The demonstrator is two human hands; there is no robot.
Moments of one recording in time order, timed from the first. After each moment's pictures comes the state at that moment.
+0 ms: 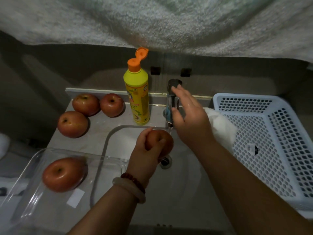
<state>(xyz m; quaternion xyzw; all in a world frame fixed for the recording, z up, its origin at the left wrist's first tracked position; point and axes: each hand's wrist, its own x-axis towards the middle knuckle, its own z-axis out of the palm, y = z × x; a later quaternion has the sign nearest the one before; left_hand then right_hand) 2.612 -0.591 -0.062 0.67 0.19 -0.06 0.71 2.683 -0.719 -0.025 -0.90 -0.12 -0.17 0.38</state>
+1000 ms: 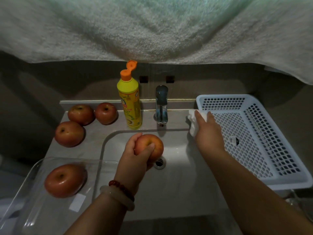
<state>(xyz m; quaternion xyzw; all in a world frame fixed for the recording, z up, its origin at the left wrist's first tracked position) 2.580 -0.574 -0.025 0.67 0.18 -0.12 0.71 2.645 -0.782 -0.029 -0.97 0.15 0.07 0.16</state>
